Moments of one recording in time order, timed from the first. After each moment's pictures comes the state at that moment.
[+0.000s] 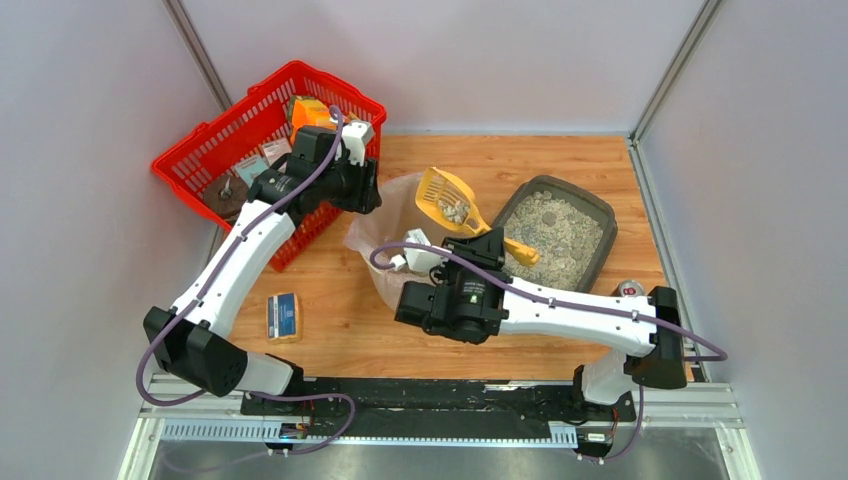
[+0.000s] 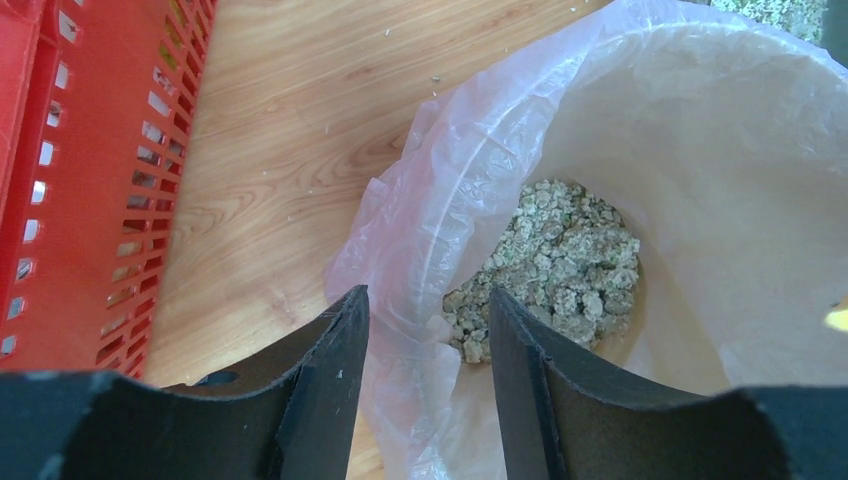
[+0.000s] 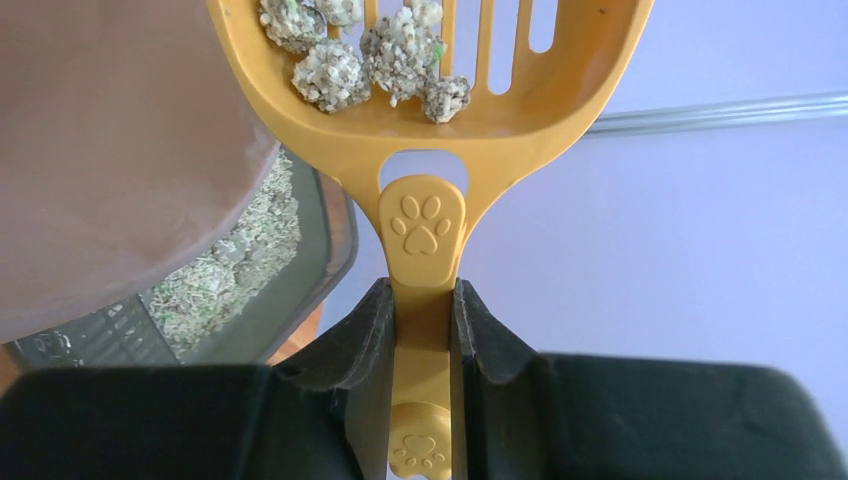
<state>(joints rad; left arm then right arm) -0.39 1.39 1.46 -0.77 0.18 -0.11 1.37 1.54 1.52 -1.30 1.39 0.05</state>
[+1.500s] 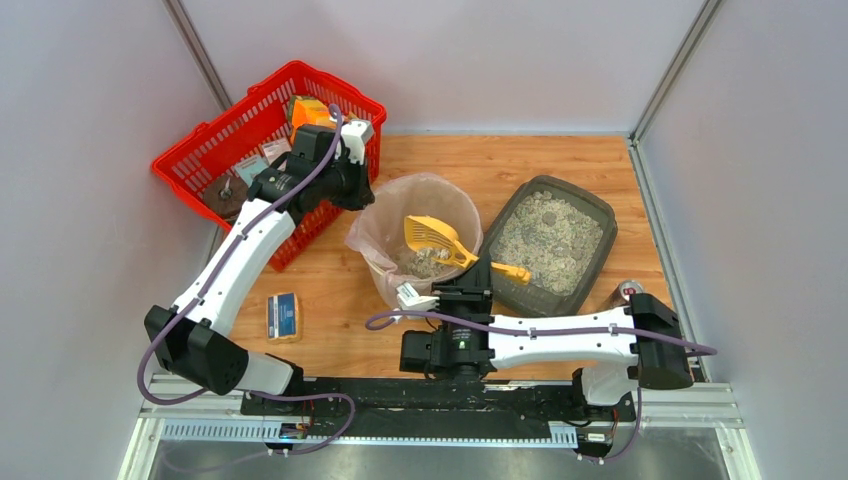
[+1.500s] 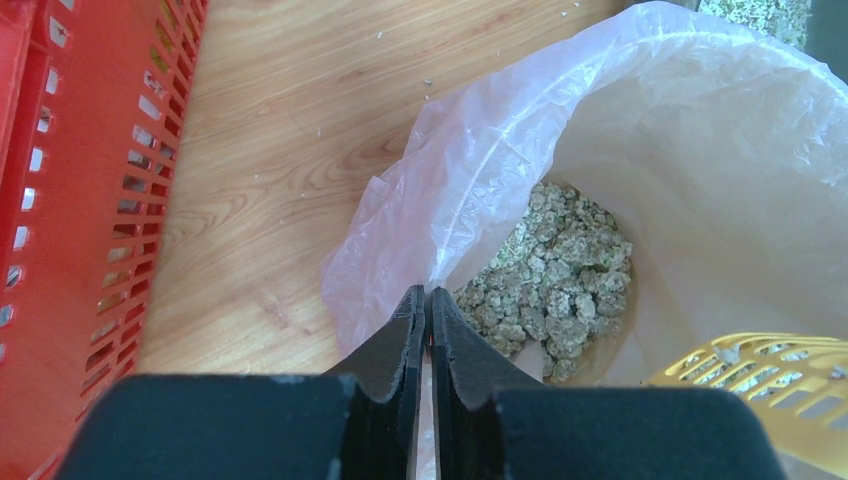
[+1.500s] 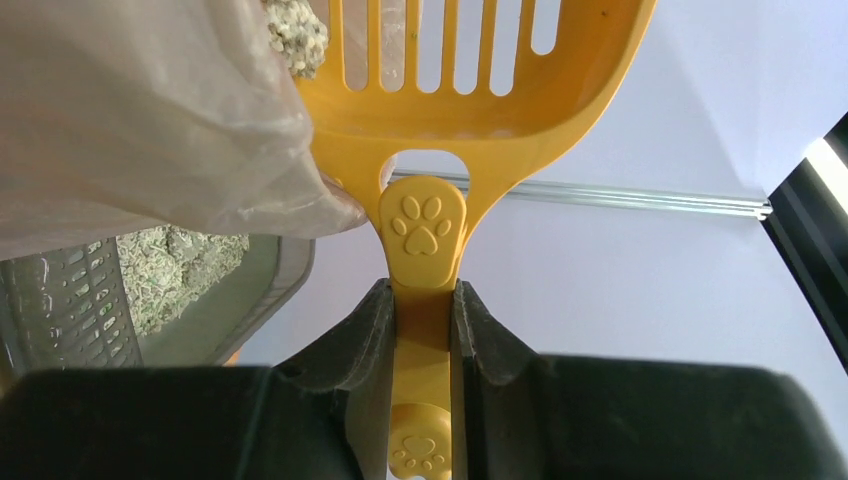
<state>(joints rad) -0.38 1.40 1.47 -0.77 0.20 -0.12 1.51 1.54 1.22 -1.14 1.49 -0.11</state>
